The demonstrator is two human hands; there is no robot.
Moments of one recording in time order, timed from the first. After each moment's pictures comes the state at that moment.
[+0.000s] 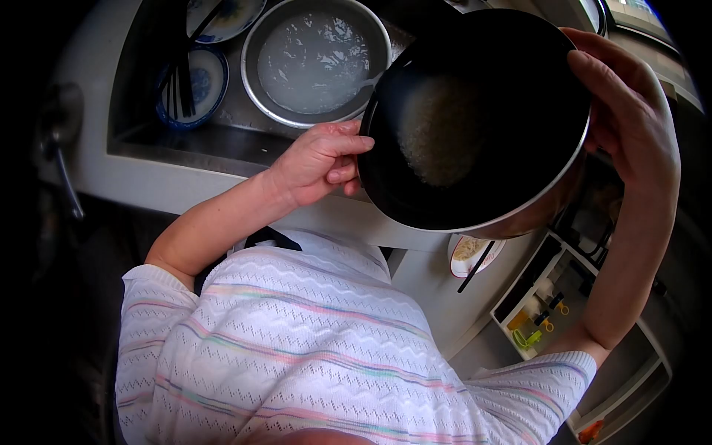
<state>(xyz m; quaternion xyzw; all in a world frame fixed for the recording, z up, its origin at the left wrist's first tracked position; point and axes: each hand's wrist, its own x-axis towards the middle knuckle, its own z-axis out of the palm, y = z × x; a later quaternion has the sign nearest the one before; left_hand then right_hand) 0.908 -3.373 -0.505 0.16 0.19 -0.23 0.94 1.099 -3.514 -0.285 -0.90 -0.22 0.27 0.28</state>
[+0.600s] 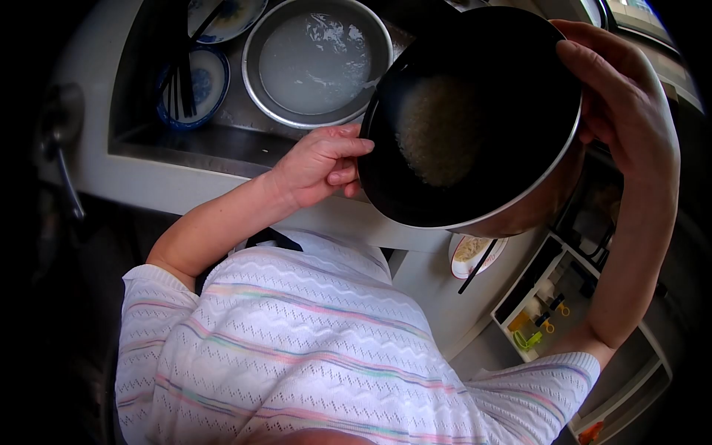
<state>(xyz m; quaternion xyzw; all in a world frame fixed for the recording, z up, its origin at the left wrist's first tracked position) 0.905 -3.372 -0.509 0.16 0.21 -0.23 0.94 1.099 -3.500 -0.292 -0.90 -0.21 0.25 0.27</state>
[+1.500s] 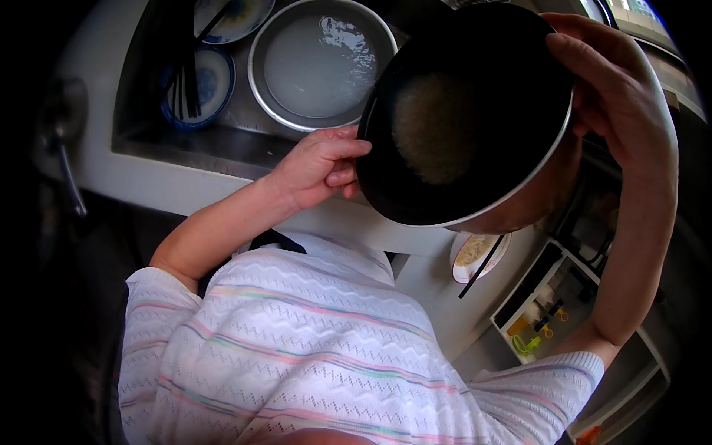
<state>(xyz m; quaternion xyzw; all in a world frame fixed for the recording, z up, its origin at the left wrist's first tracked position) 0.905 -3.366 -0.506 0.16 0.23 -0.22 0.93 1.104 -3.489 -0.292 -0.88 -0.23 0.28 0.29</state>
